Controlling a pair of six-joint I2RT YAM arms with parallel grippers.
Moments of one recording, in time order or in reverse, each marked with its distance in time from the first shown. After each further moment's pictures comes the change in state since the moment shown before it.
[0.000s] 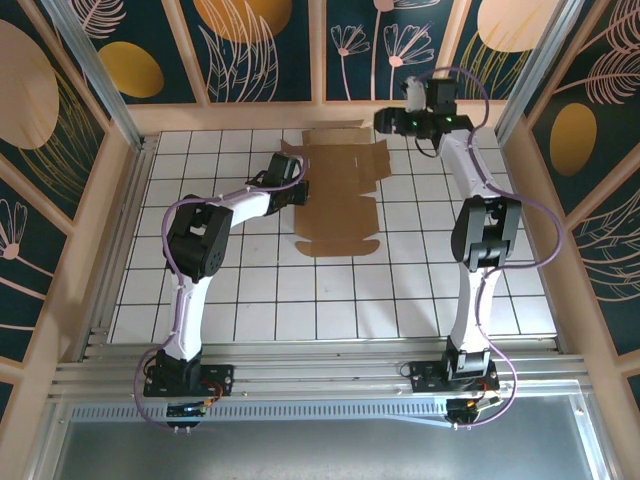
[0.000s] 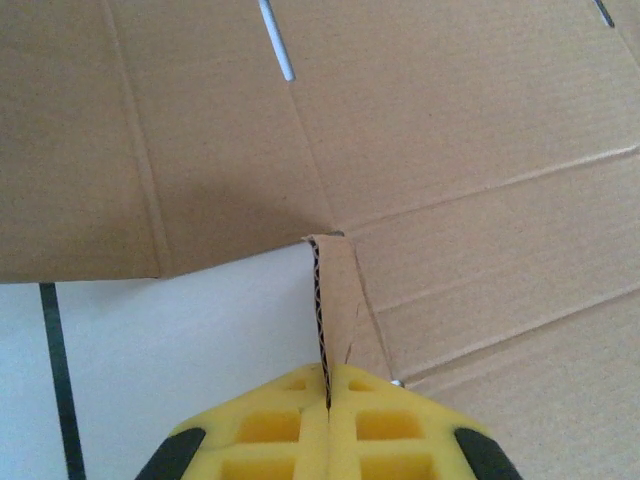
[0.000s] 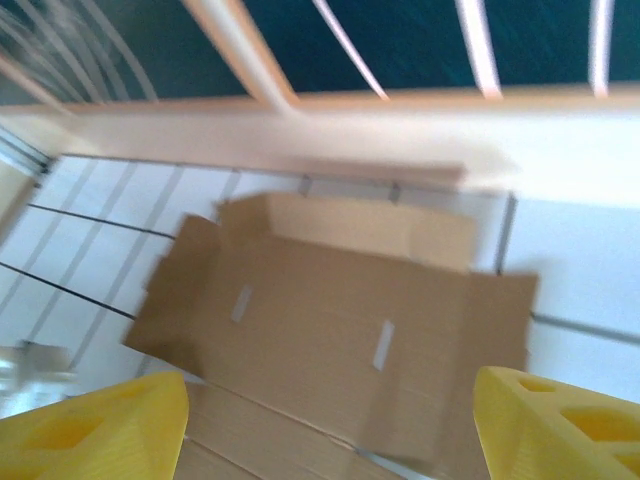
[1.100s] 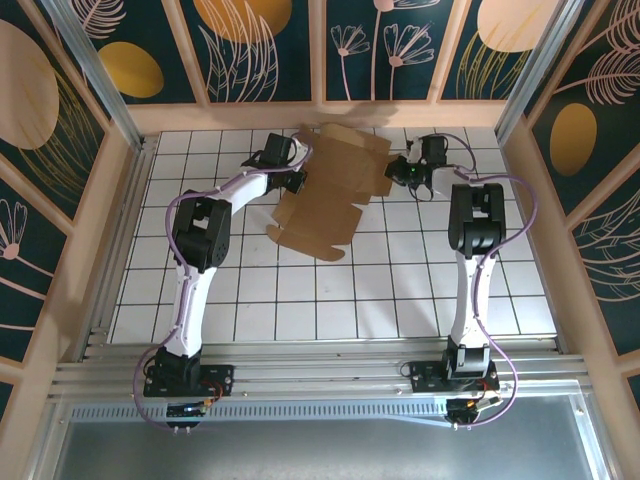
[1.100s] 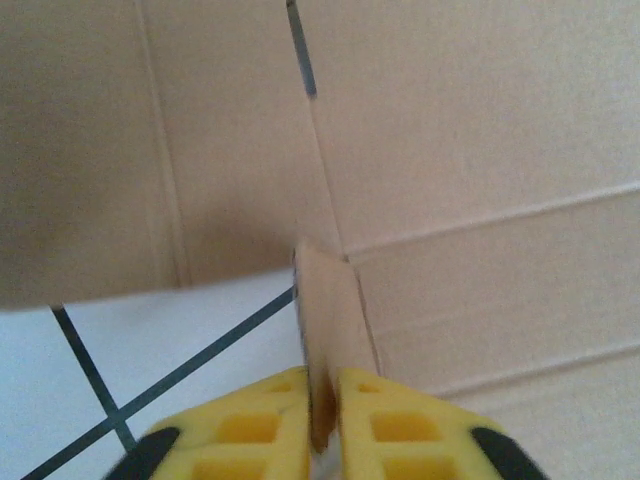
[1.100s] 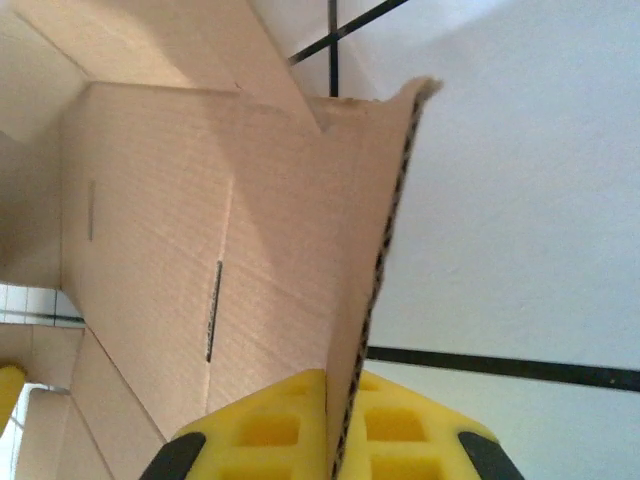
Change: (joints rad) left arm 0.057 0.135 0.315 -0.204 0.104 0.384; right arm -0.042 0.149 -0.381 0.387 -0.085 0.336
